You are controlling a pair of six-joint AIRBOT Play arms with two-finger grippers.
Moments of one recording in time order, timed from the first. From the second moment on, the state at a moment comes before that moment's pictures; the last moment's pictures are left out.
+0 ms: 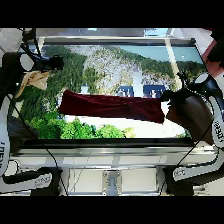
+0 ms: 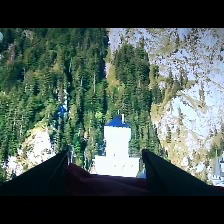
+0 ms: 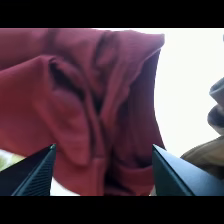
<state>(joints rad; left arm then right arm) -0.09 -1.36 1.50 1.54 -0.86 -1.71 -0.26 -1.59 1.31 -1.14 1.29 1.33</state>
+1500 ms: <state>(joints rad) -0.25 -1.48 1.47 1.32 -0.95 -1.65 -0.15 -1.58 1.21 -0.94 1.16 1.19</state>
